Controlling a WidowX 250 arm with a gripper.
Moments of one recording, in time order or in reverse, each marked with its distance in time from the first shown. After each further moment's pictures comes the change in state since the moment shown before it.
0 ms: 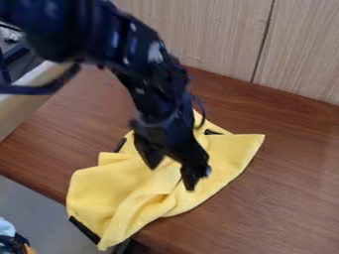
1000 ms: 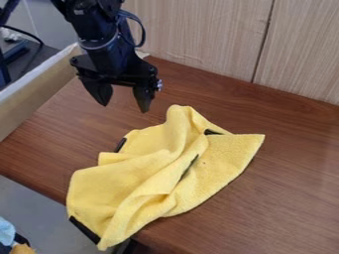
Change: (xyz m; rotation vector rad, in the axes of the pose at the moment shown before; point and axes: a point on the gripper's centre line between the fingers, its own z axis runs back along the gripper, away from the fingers) arm 0.032 0.094 0.053 0.122 -0.118 0.320
